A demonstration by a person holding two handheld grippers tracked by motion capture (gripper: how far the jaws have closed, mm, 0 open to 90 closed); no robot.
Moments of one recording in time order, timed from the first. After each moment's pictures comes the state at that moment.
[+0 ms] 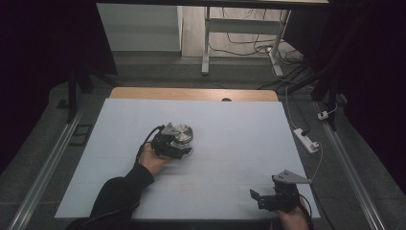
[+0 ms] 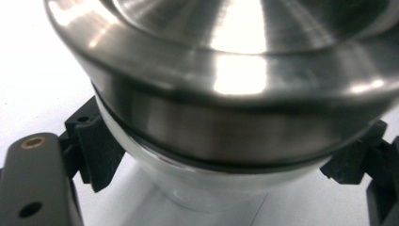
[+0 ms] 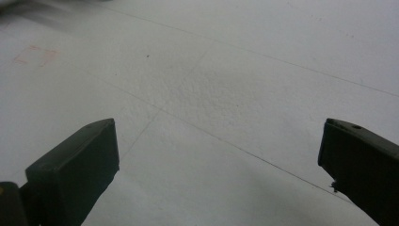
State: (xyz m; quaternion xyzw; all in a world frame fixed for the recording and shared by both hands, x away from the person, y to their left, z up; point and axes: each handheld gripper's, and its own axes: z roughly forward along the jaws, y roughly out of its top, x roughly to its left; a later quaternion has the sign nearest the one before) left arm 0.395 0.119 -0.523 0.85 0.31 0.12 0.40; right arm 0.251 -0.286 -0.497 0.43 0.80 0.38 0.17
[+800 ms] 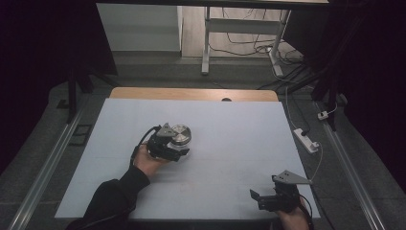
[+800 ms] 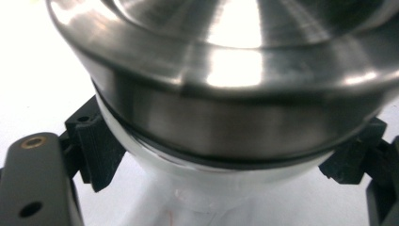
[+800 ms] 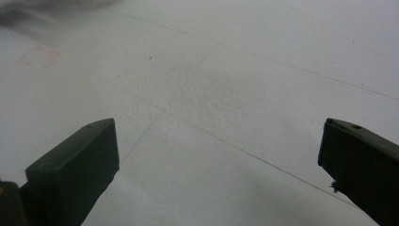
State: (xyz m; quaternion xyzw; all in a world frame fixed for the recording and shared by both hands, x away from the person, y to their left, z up) left arm 0.373 0.128 -0.499 0.85 0.30 0.13 0.41; right arm 0.250 -0.286 -0.497 0.43 0.80 0.39 0.17
